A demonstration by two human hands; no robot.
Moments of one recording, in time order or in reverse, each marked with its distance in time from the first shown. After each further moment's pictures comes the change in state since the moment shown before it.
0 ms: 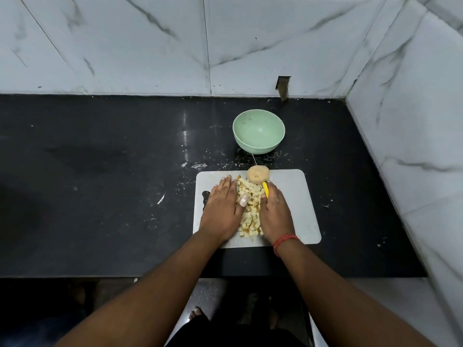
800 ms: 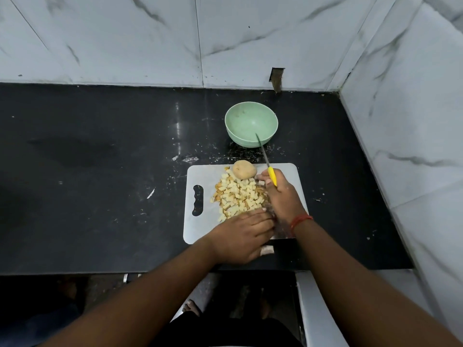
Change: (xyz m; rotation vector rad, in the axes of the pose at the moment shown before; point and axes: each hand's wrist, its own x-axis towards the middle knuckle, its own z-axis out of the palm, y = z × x) left_hand -0.027 0.024 0.031 0.358 0.049 0.962; right_hand 0.025 0.014 -0.043 0.362 -0.196 0.063
